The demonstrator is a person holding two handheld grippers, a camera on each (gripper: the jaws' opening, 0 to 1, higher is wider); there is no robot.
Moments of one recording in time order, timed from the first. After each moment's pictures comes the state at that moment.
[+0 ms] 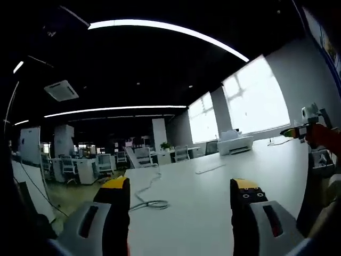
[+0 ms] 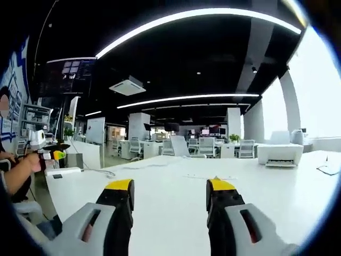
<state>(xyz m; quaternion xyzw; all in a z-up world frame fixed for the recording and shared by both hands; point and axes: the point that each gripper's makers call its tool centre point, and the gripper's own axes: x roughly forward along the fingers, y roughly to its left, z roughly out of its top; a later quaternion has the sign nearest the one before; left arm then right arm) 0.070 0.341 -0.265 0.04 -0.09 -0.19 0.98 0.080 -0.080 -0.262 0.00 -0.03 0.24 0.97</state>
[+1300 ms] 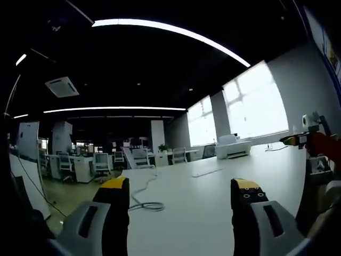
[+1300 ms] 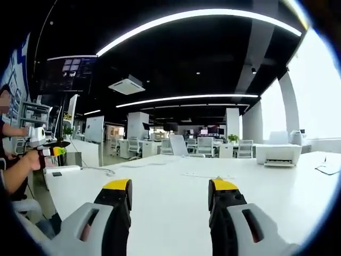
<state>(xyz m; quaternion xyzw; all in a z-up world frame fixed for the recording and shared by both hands) 0.067 0.336 -0.258 0.03 -0.10 -0.19 0.98 0.074 -0.078 -0.264 -0.01 -0.03 0.23 0.97</state>
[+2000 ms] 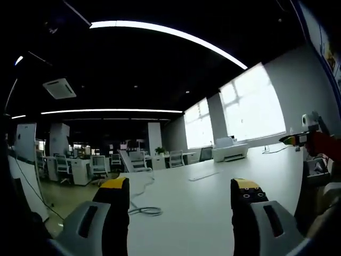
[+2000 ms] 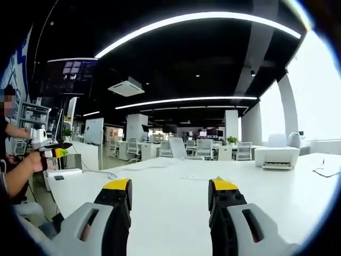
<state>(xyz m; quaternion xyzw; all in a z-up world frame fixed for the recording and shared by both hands) 0.064 0.332 -0.244 0.03 -0.11 -0.21 0.97 0.058 -0.076 -0.247 -0.01 -0.04 0.23 0.97</state>
